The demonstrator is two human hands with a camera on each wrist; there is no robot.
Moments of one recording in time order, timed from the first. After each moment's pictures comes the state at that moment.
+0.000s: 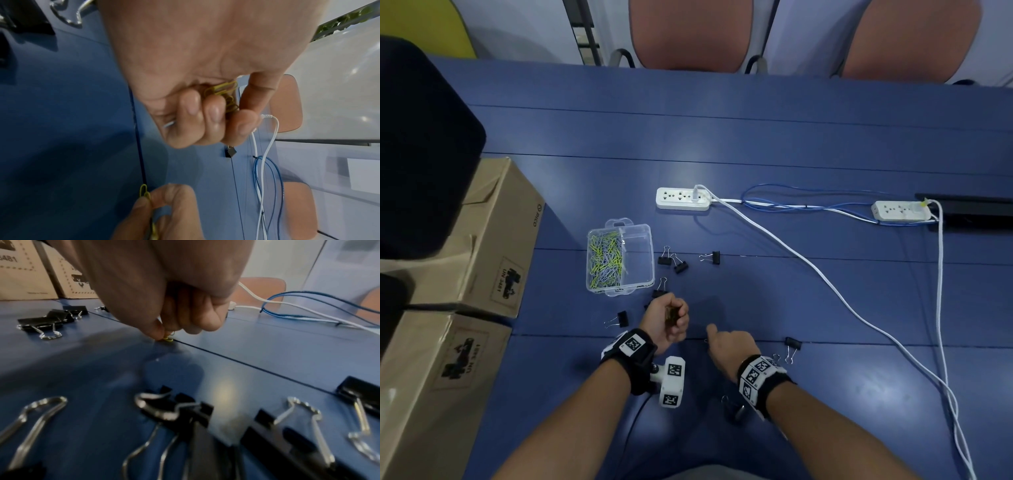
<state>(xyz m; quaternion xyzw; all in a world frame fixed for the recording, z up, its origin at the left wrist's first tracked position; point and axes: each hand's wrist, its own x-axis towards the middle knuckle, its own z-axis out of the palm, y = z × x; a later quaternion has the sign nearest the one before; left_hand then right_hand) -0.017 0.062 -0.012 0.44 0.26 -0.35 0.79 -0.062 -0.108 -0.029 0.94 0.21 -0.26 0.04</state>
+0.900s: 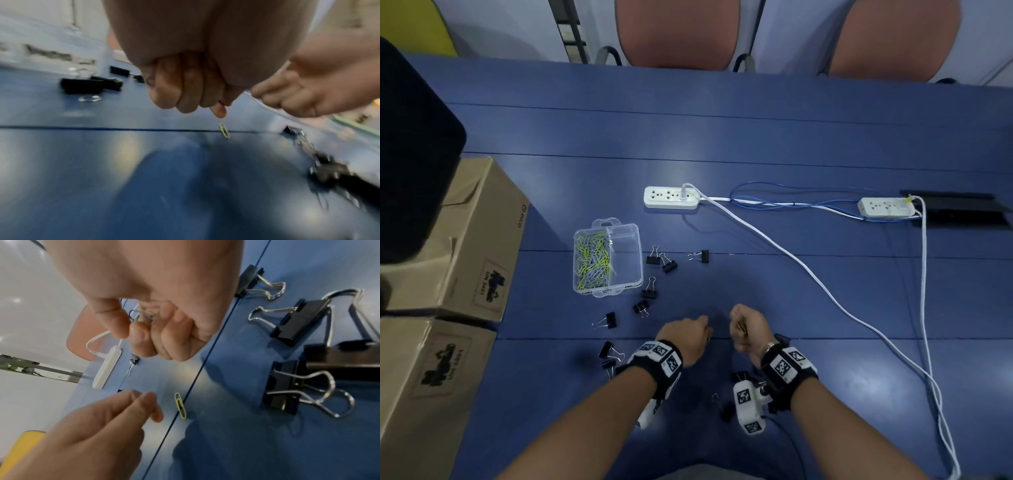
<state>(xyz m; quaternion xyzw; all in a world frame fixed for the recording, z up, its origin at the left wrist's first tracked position) -0.039 0.011 -0.028 0.93 -0.16 -0.28 0.15 -0.043 -0.154 -0.001 0.59 -0.31 -0.26 -0.70</state>
